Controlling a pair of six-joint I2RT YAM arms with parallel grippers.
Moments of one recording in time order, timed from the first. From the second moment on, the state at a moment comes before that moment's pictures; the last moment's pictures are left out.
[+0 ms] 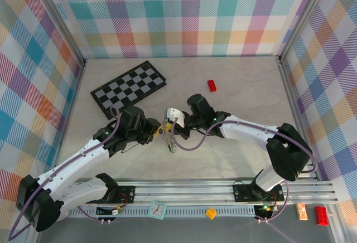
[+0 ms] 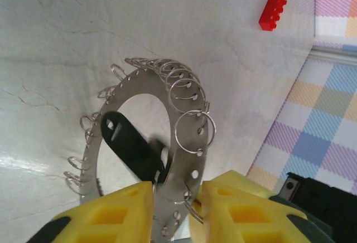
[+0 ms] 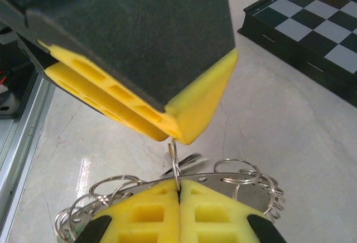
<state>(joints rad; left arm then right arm) -0.65 0.99 0.73 -0.48 0.13 -1.49 0.81 1.55 0.96 -0.04 -0.58 -0.45</state>
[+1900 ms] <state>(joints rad) -0.59 0.95 0.67 -0.29 0.49 0.44 0.75 1.43 0.90 -0.14 -0.79 -0.51</state>
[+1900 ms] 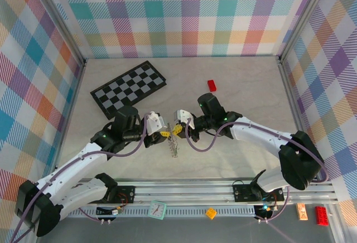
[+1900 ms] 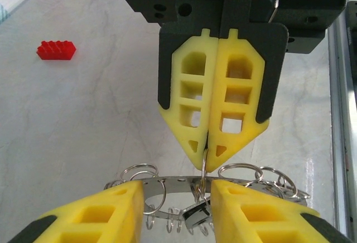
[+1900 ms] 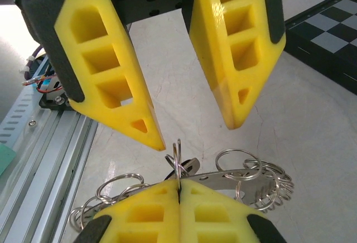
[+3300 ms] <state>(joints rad) -0.57 1.01 0.76 -0.34 0.45 0.14 0.75 1.34 0.87 -0.15 -0.71 -0.49</state>
